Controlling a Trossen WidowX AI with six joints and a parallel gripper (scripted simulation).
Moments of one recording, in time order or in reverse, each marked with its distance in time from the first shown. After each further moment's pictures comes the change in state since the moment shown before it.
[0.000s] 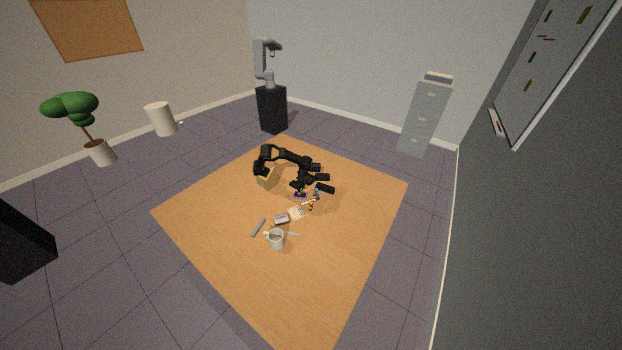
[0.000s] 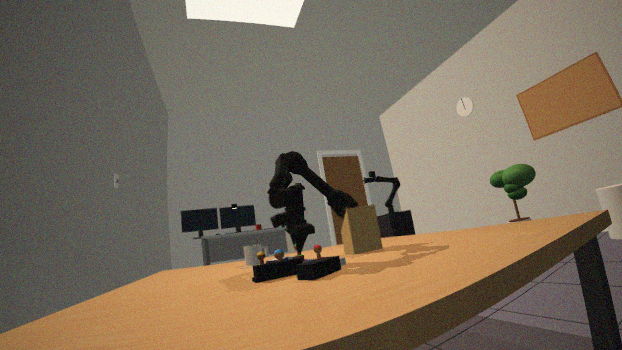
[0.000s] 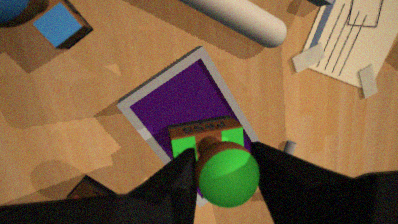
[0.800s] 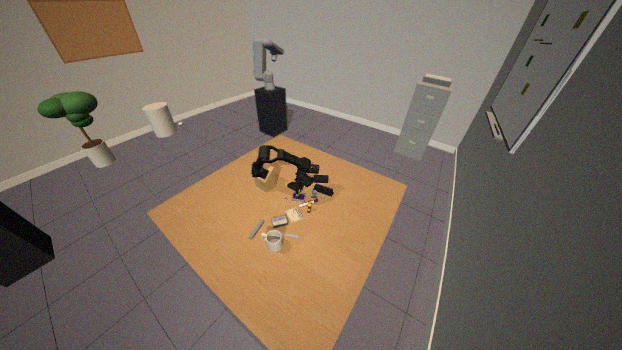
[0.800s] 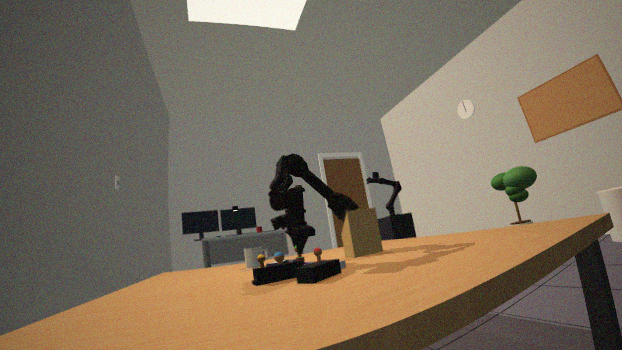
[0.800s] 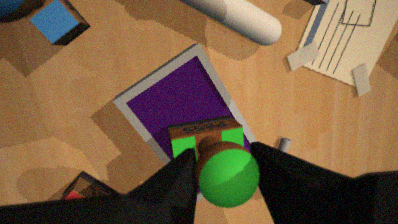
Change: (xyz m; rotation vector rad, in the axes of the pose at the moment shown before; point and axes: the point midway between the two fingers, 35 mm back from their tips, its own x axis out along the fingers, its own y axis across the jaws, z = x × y) arm -0.003 -0.002 -0.001 -0.003 0.003 -0.005
